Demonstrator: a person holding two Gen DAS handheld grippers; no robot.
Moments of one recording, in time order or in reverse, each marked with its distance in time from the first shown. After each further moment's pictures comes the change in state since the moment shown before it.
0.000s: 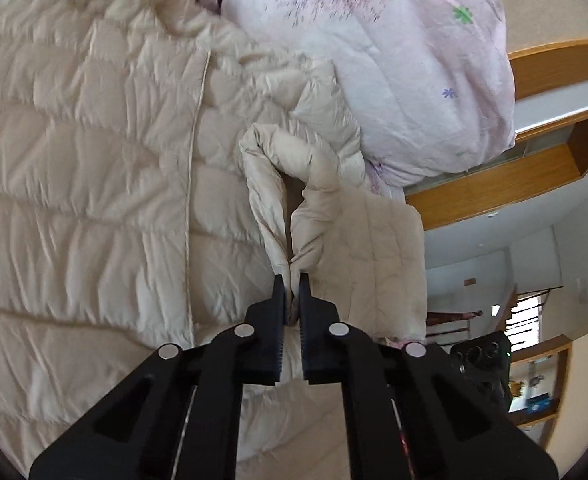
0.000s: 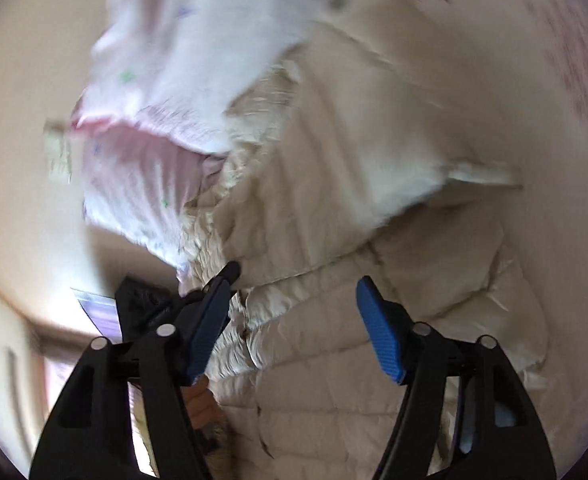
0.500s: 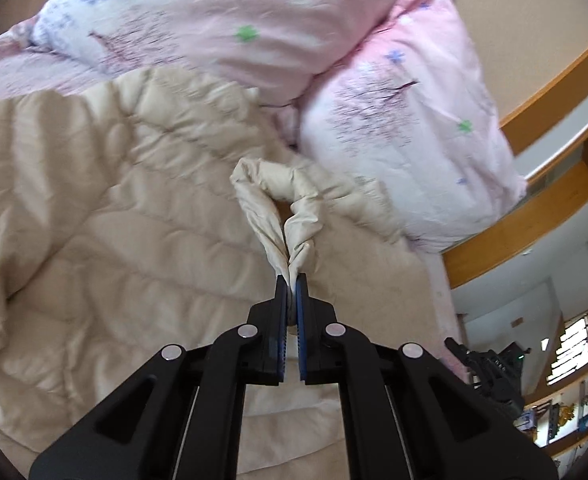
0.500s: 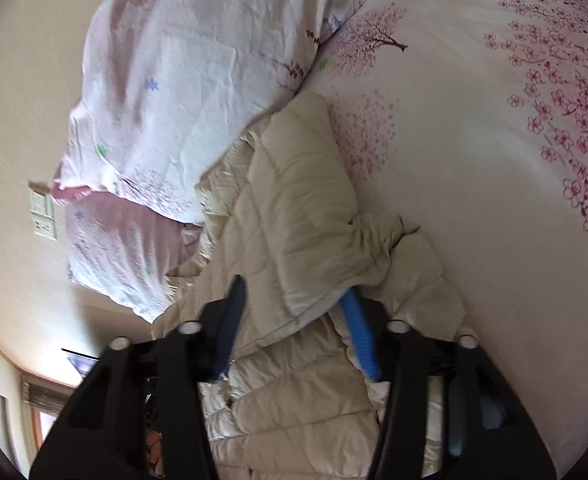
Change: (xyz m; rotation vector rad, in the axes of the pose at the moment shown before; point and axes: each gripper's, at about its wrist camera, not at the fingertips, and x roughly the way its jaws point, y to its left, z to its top) left arm -0.116 0.050 0.011 0.052 -0.252 0.184; right arm 0.001 -0.001 0.008 -0.036 -0.195 -0.118
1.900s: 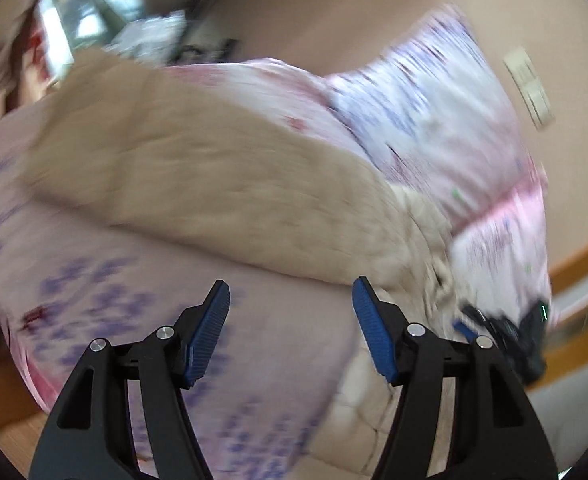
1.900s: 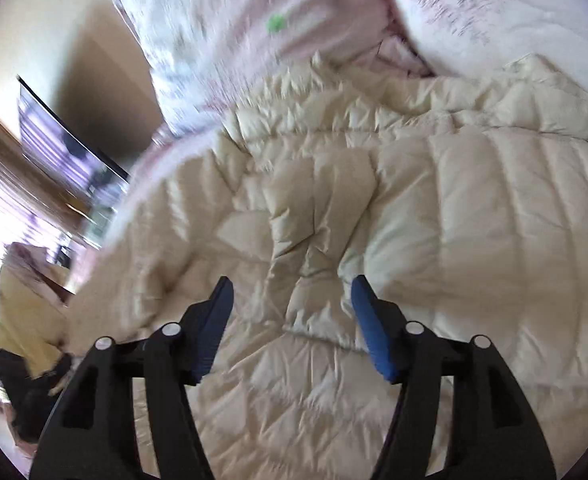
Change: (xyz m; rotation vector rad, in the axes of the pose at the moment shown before) left arm -0.233 0.222 -0.089 -0.442 -0.321 0.225; right arm 0.159 0.216 -0.146 -0.750 0.352 -0.072
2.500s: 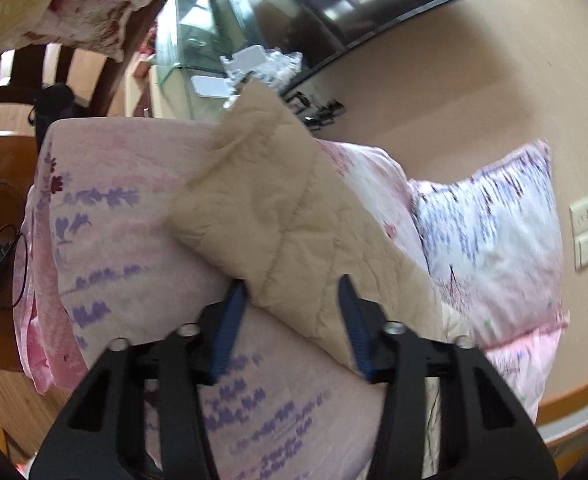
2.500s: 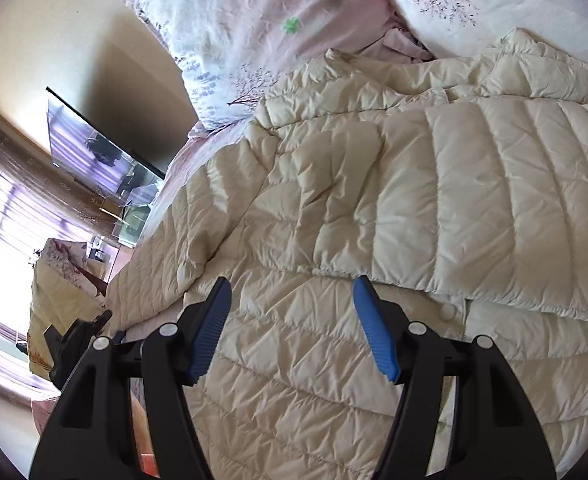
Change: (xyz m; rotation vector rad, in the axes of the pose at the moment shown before) left arm -0.015 0.063 0.033 -0.332 -0.195 0.112; right arm -0.016 0.005 -0.027 0.020 0.043 0.111
